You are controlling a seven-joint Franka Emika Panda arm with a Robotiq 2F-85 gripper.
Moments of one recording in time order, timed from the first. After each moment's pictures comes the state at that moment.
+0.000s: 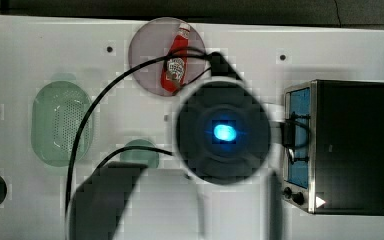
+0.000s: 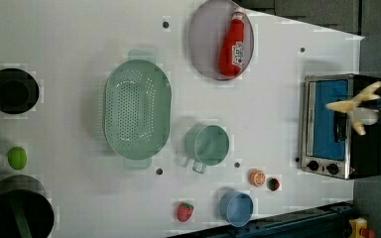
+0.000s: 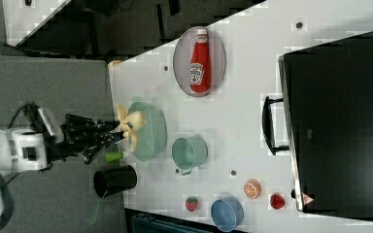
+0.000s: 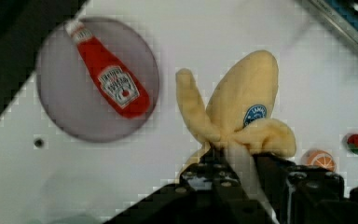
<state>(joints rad) 0.01 -0.20 -0.02 -1.92 -0.01 0.23 0.10</state>
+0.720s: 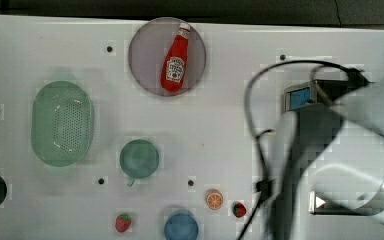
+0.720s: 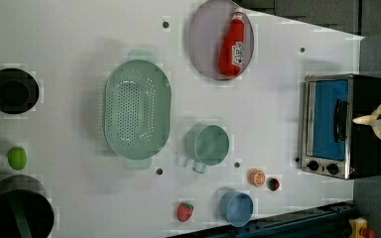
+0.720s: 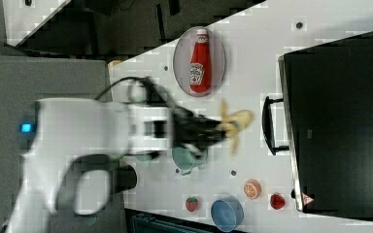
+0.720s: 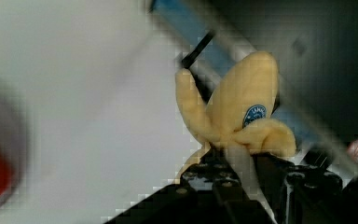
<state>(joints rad) -0.02 0.09 -0.47 -1.85 -0.04 0.29 -0.39</state>
